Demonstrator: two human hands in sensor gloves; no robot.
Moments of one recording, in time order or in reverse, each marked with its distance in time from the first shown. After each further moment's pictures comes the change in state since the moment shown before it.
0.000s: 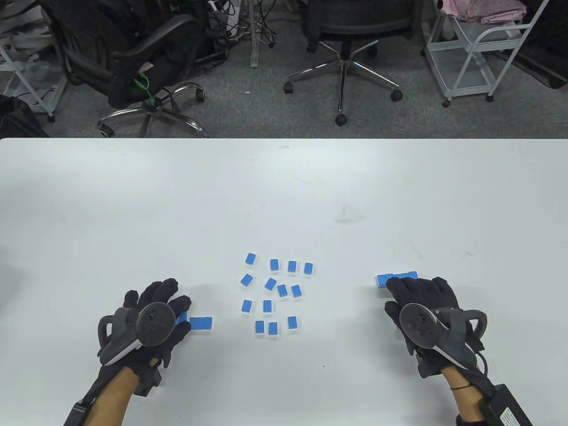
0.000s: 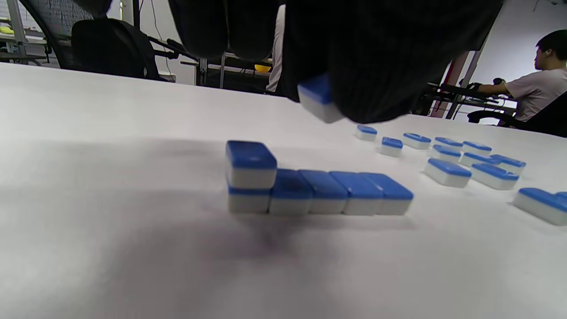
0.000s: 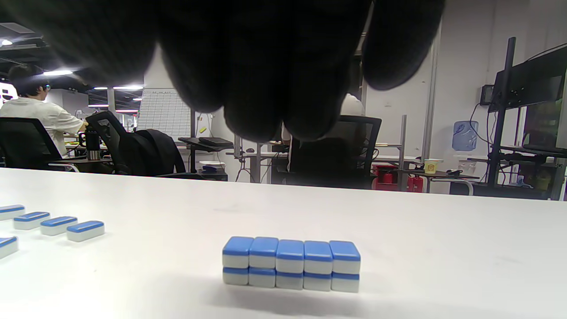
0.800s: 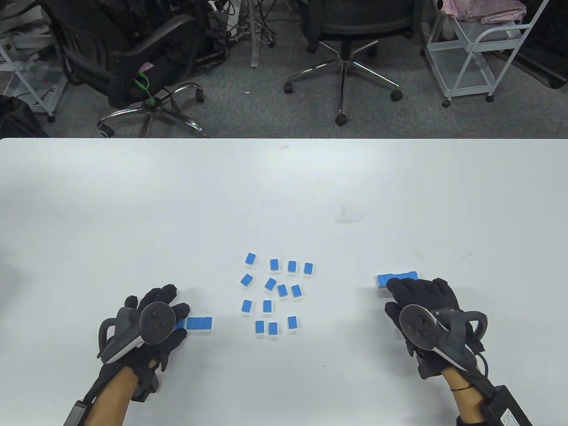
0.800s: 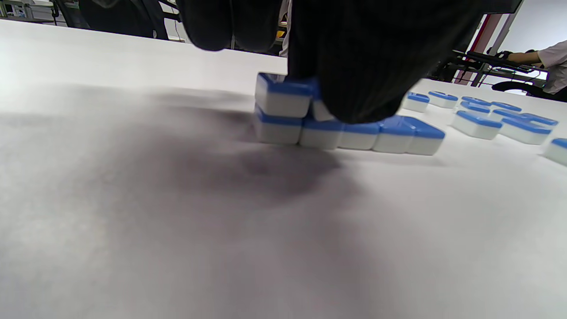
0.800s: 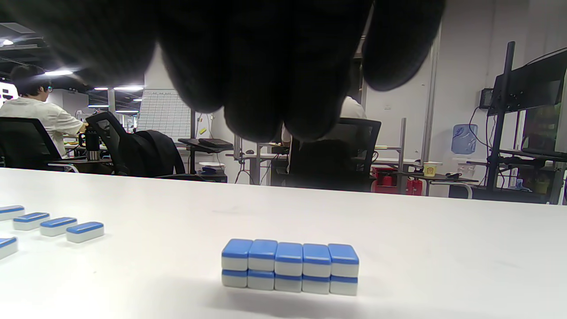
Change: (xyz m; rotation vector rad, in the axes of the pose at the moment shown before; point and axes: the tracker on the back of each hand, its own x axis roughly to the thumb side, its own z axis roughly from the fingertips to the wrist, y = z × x) left_hand -0.011 -0.017 -0.004 -0.092 0.038 0.015; right_hand 0.000 0.000 0.001 -0.008 -0.005 0.005
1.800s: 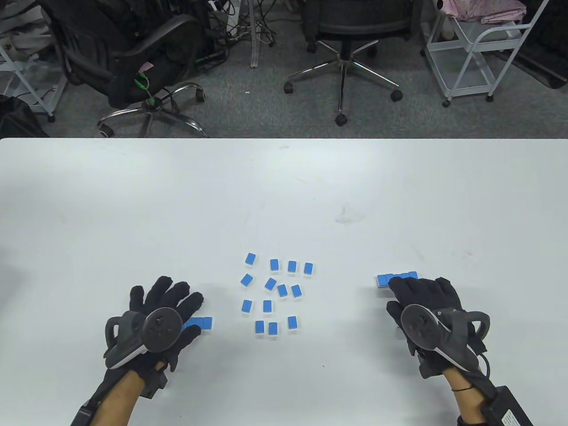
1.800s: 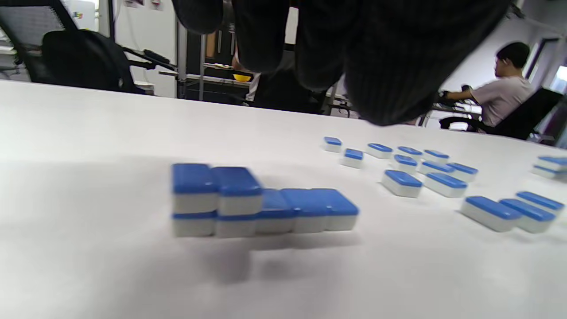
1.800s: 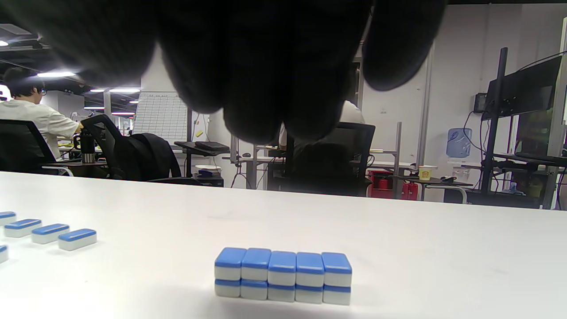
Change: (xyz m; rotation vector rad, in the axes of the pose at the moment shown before) left_hand 0.047 0.027 0.007 0.123 -0.134 -0.071; right_hand -0.003 -0.003 0.000 -0.013 0.012 0.003
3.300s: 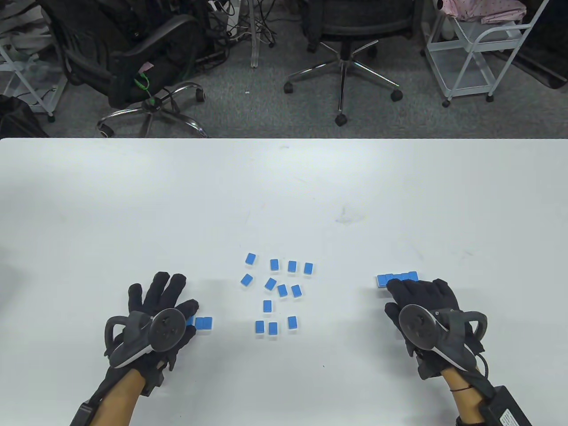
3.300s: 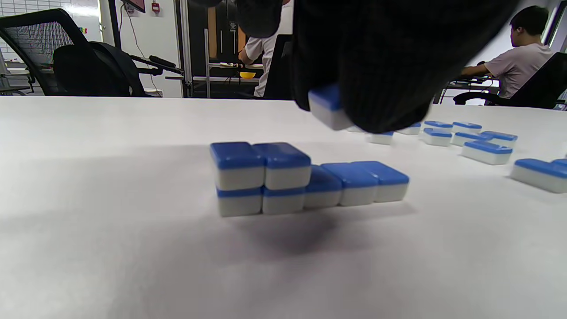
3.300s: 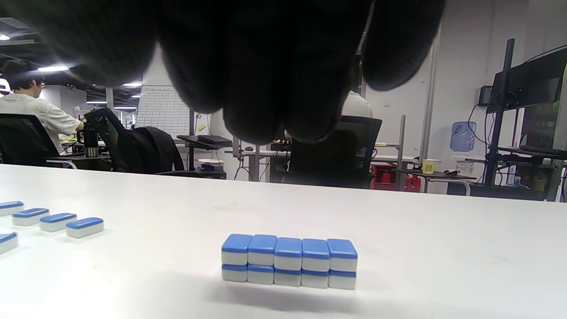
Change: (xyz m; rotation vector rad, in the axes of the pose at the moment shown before) left_hand -0.019 -0.013 0.002 0.001 0.050 -0.054; right_hand 0.003 0.006 0.000 0.026 -0.008 0.001
